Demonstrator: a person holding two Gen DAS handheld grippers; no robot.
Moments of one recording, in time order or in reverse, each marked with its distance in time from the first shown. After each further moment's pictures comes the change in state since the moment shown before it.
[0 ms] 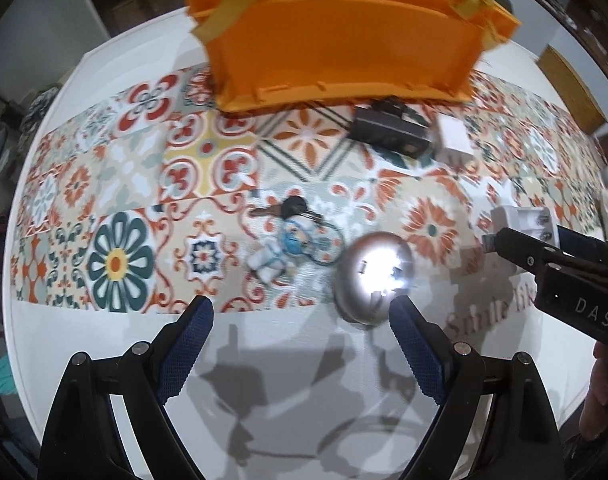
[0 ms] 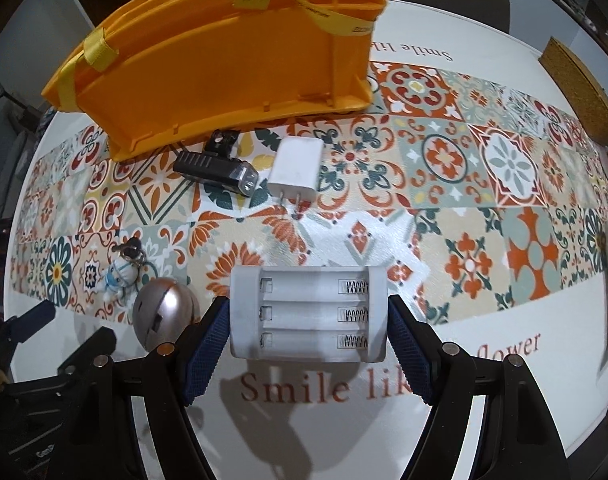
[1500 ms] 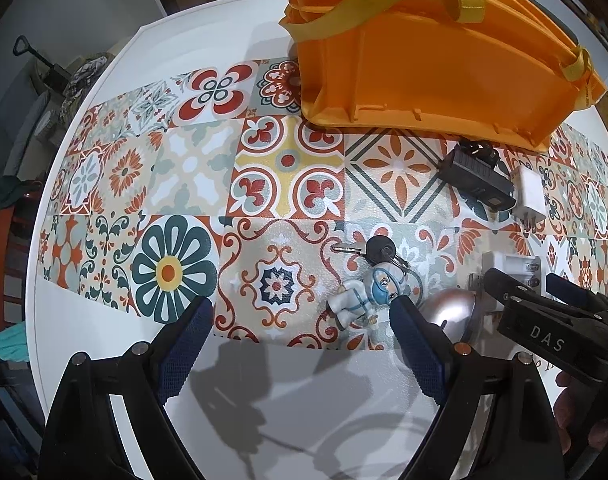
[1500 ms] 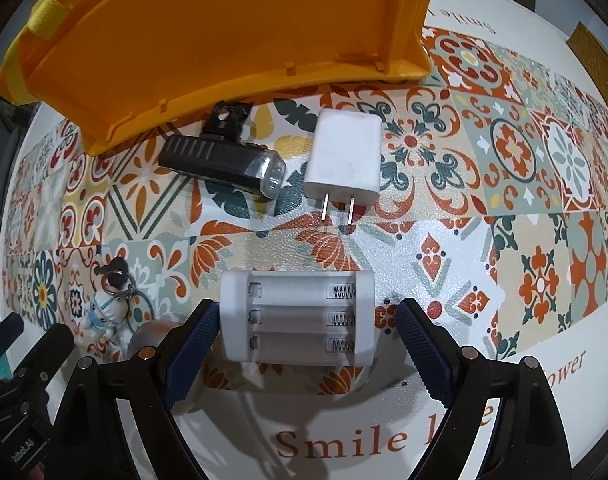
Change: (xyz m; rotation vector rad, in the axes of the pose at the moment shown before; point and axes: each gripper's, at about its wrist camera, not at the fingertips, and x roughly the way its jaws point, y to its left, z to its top) left arm 0.010 0.045 0.024 -0.163 0.017 0.144; right arm 0.082 0.036 0.031 0.024 0.102 0.016
